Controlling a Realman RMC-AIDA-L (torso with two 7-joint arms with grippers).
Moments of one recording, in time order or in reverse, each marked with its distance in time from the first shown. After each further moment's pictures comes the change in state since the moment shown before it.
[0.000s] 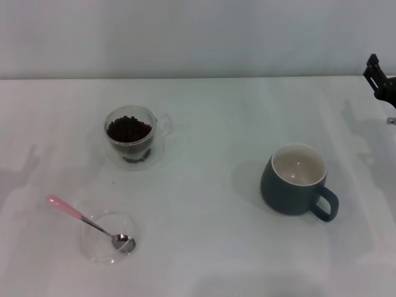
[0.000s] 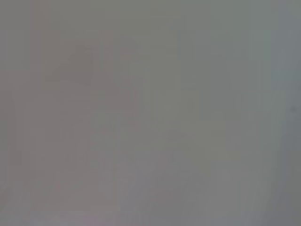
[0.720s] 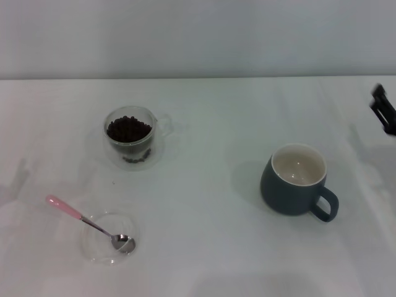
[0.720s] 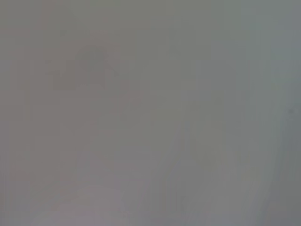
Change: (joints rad) left arm 0.074 -0.005 -0.002 0.022 0.034 -0.051 -0.052; right arm -0.145 -0.006 -0.156 0.005 -0.038 -0.174 0.122
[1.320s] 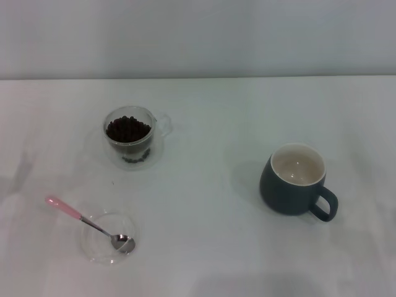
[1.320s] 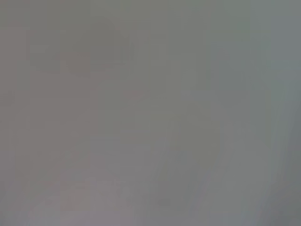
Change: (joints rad) left arm -0.052 -0.001 -0.006 -0.003 -0.005 0.107 0.005; right arm -0.429 -0.001 -0.142 0.402 0.099 -0.348 -0.446
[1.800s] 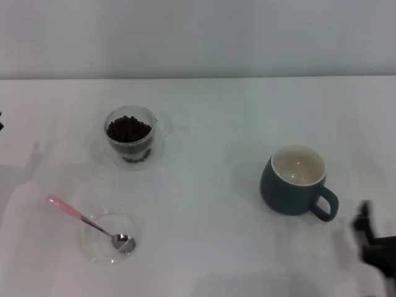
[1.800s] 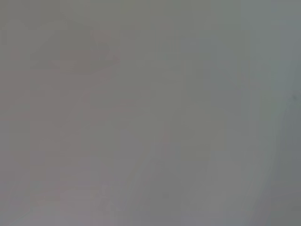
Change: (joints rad) left arm -0.040 0.001 0.003 0.001 0.002 0.004 0.000; right arm 0.030 0.005 -0.291 0.469 0.328 -0.033 -0.457
